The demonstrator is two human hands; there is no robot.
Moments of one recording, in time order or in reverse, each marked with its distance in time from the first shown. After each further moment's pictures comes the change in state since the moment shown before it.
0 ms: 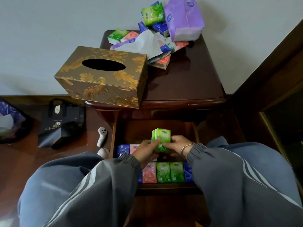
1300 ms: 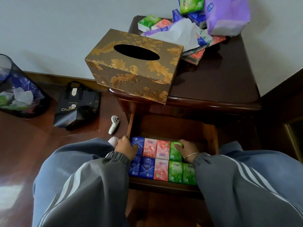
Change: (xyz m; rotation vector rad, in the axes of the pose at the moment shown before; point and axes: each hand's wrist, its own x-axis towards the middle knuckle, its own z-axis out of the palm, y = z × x) left_hand -0.015 -0.011 -0.111 0.817 0.577 -0.065; right_hand 0.066 0.044 0.030 -0.724 0.147 -0.149
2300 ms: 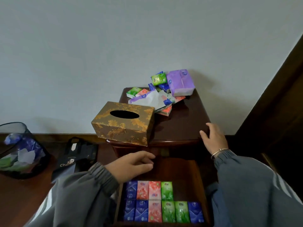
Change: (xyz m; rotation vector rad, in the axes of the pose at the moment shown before) left_hand -0.150 0.104 -0.130 -0.054 -0.409 0.720; right_hand -0.080 0.005 -0.227 0.180 0.761 -0.051
